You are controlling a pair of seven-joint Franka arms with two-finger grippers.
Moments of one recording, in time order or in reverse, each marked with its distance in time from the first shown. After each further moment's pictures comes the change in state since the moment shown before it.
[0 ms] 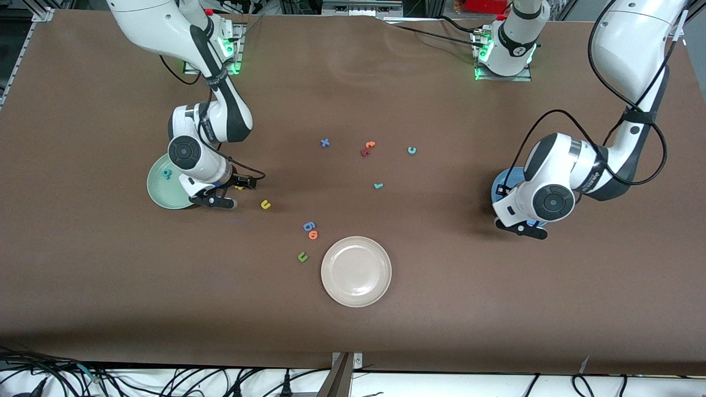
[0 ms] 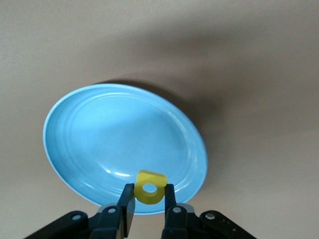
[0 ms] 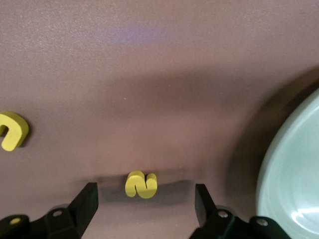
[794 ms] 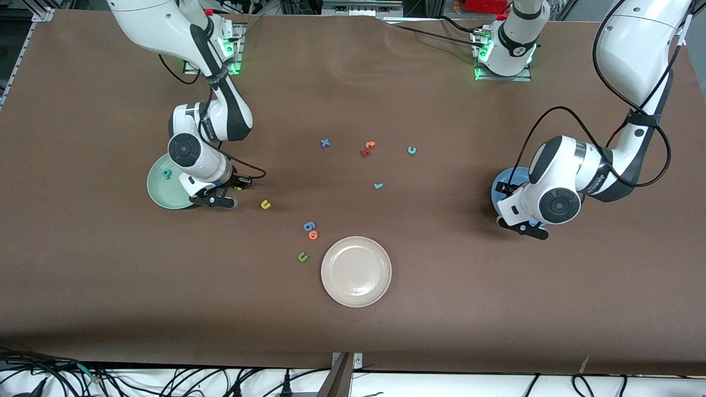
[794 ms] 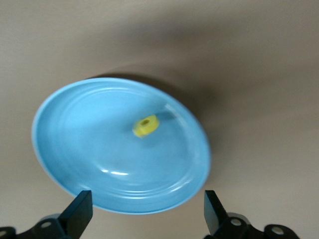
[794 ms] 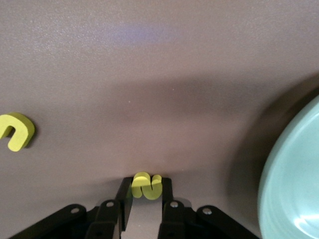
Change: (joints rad) left arm 0.012 0.010 -0.014 -0.007 -0.048 0.012 0.016; right arm -0.001 -0.008 0.003 -0.010 0.000 0.022 -0.006
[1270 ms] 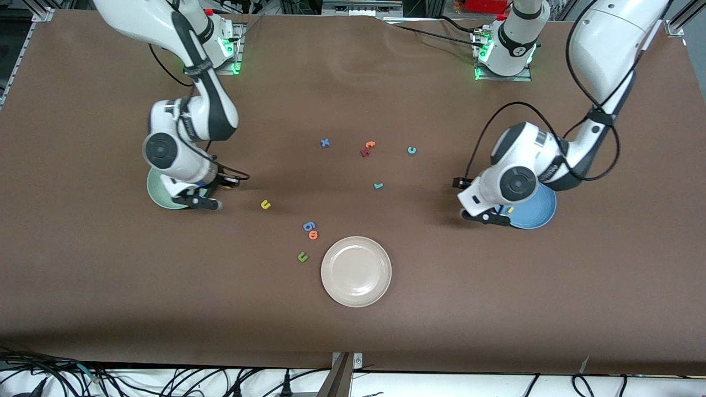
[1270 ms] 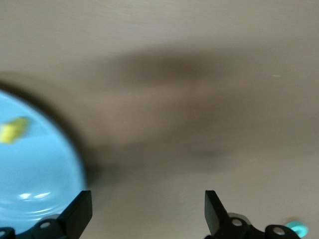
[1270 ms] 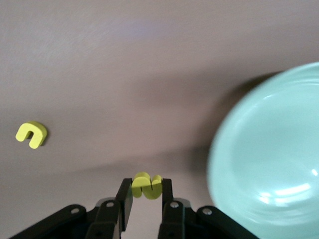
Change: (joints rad) left arm -0.007 -0.014 -0.151 -0.164 -0.042 0.255 -0.290; right arm -0.002 -0.106 -0.095 0.051 0.001 -0.208 -0.002
